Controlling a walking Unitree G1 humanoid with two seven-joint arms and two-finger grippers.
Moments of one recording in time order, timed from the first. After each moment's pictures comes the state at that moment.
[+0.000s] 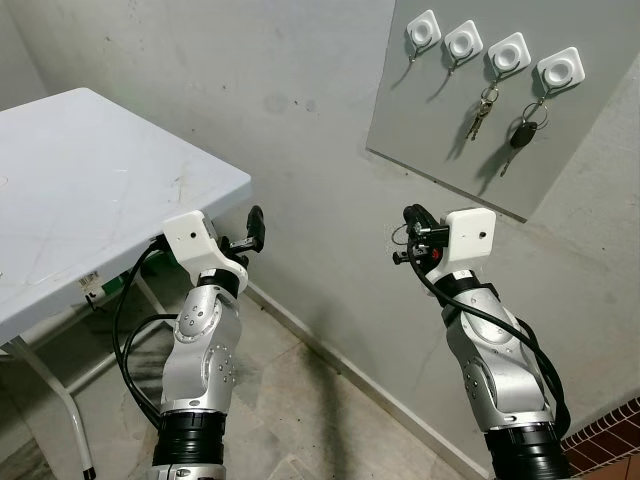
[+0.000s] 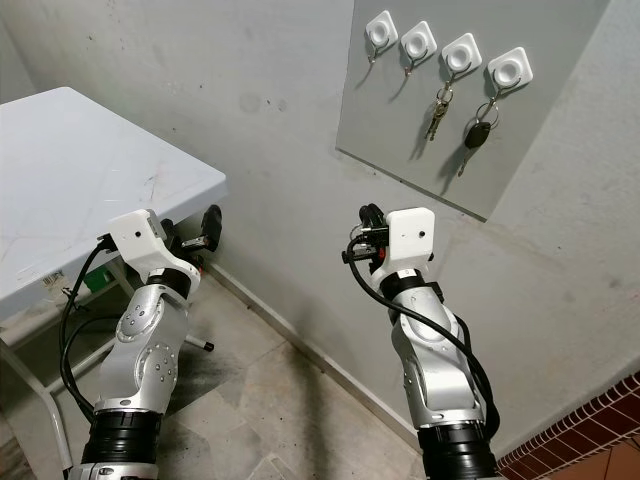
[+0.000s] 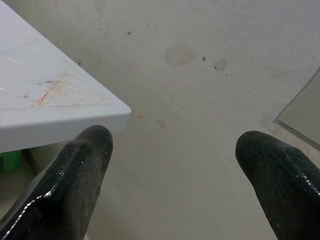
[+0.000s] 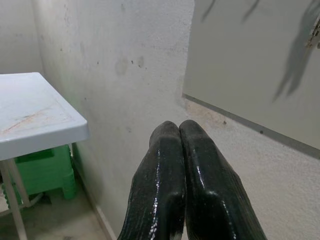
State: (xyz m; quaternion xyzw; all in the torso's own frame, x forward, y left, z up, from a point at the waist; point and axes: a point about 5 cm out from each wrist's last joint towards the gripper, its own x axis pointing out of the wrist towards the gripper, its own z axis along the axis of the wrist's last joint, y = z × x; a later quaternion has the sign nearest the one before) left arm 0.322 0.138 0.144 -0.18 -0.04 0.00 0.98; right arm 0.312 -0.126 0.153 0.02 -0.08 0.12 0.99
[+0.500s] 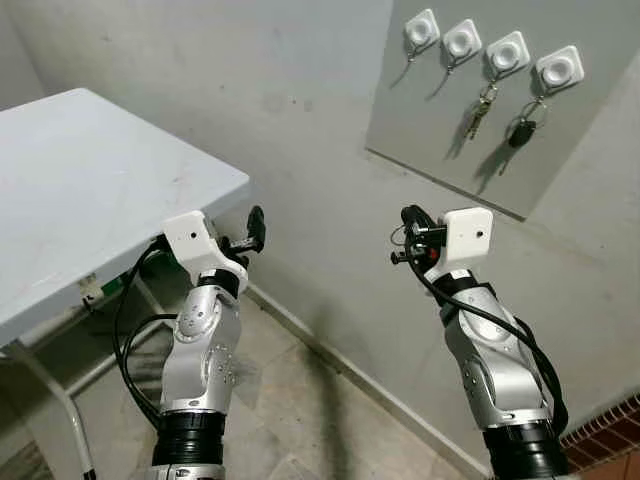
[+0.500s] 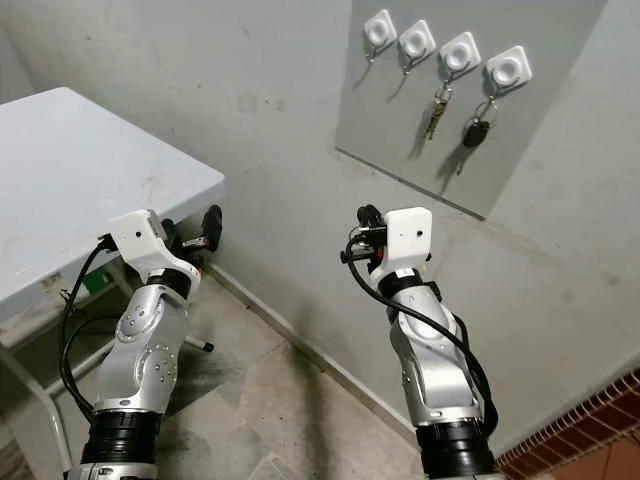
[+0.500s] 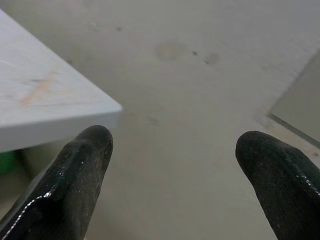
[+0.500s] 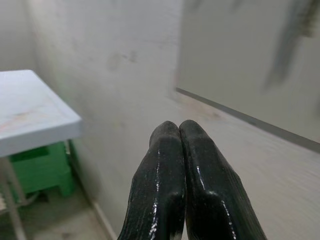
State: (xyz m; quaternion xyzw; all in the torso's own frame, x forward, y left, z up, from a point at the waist) left arm 0.322 0.138 0.144 -0.17 -0.04 -0.01 0.98; right arm 0.315 -0.124 0.152 0.03 -0.07 0.12 0.99
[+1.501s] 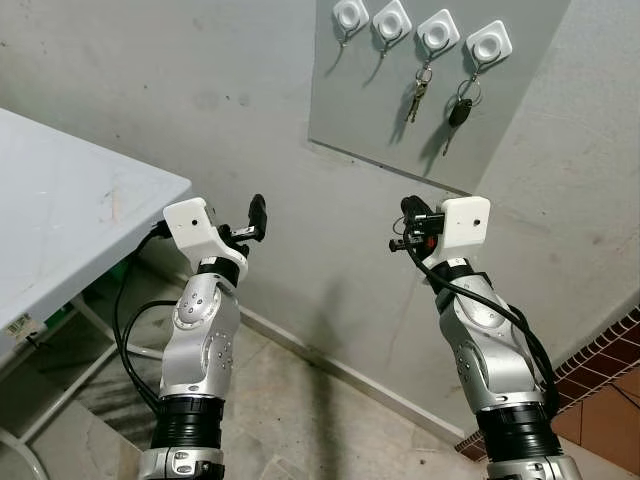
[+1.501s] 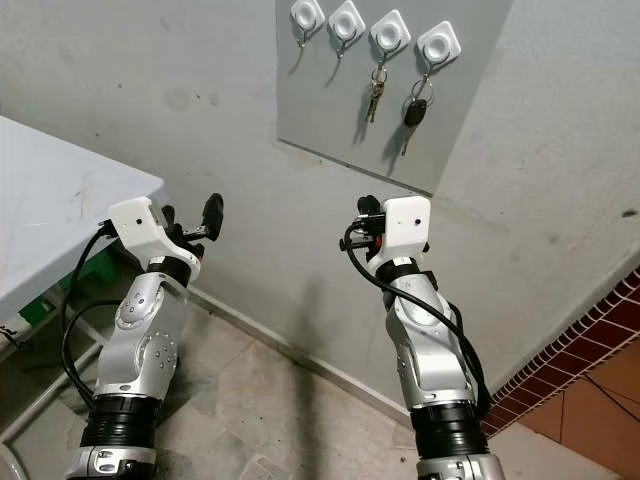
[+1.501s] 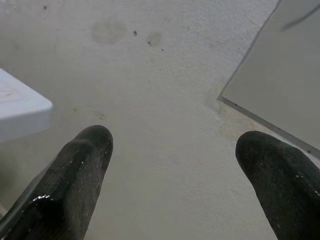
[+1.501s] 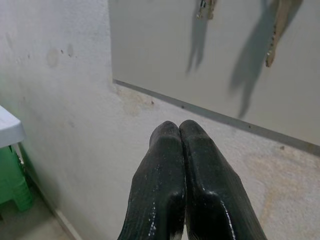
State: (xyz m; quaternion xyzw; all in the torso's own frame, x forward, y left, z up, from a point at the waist) left arm 0.332 0.138 0.154 -0.16 -0.05 -0.02 0.99; right arm 0.326 -0.123 0.155 0.03 -0.07 0.11 0.99
